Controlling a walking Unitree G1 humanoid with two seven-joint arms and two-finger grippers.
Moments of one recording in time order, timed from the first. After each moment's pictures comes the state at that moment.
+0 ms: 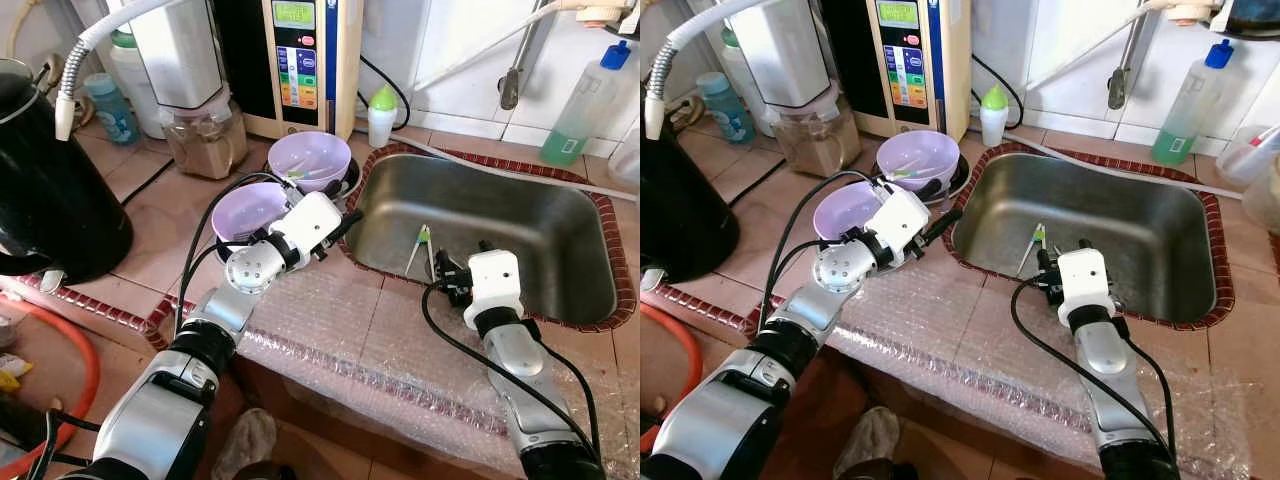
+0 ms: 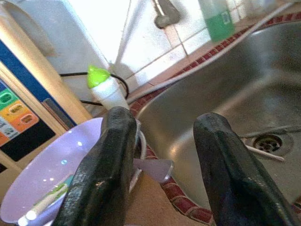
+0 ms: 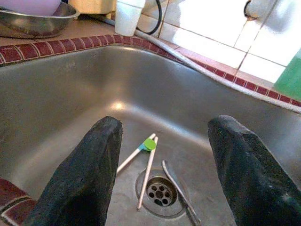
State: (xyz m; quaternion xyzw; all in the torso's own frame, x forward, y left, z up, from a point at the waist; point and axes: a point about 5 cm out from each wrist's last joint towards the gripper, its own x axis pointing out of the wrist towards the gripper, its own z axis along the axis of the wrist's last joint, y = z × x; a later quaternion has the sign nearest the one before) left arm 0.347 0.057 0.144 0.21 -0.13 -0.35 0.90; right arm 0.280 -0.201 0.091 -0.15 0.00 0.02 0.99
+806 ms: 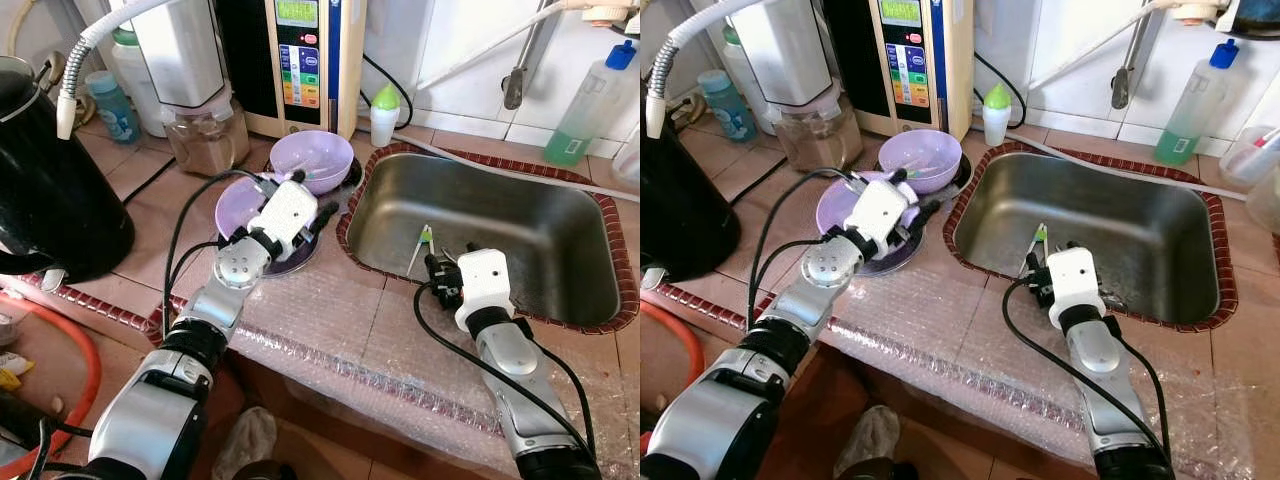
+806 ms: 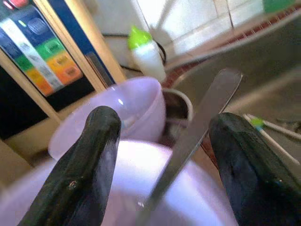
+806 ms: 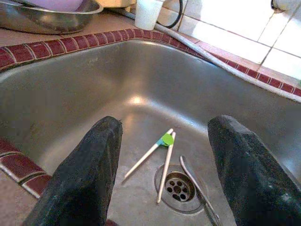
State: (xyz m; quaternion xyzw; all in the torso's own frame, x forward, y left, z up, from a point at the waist) left arm 0.358 0.080 0.136 0.21 -0.08 -0.29 0.93; right arm 0.277 -0.191 0.093 -0.14 0.02 0.05 0.99
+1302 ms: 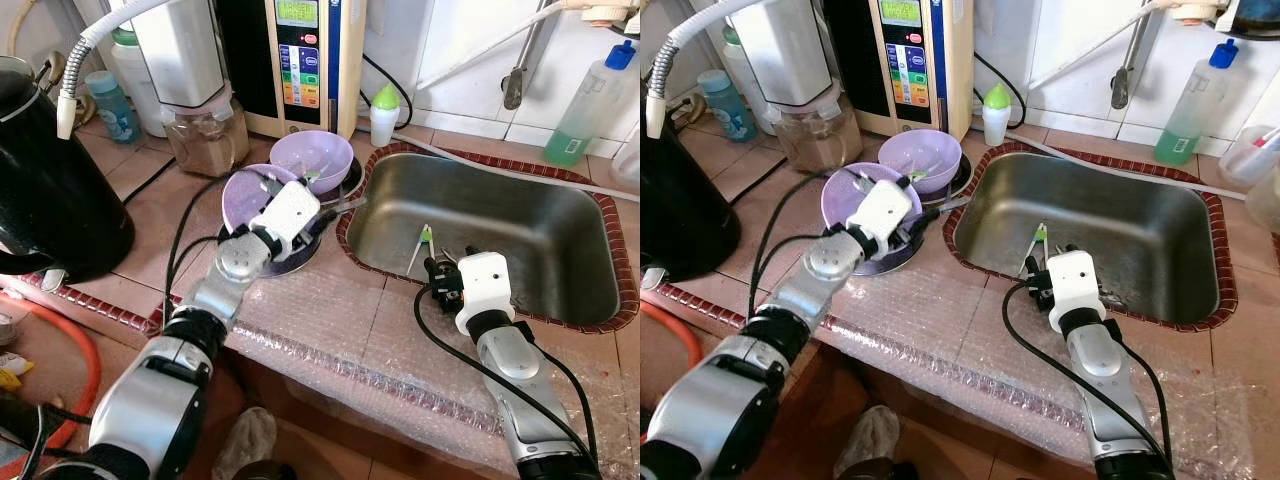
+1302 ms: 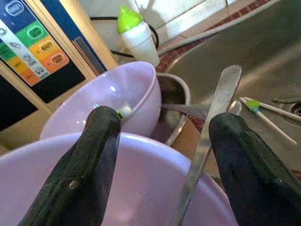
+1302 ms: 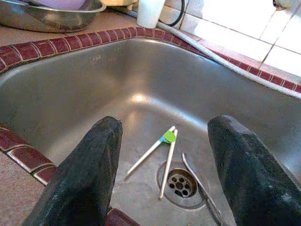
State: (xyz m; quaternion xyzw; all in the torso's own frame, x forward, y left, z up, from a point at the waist) left arm 0.366 0.082 0.138 0.23 -0.05 -0.30 0.93; right arm 0.273 -0.190 0.093 -0.14 0.03 0.05 0.99
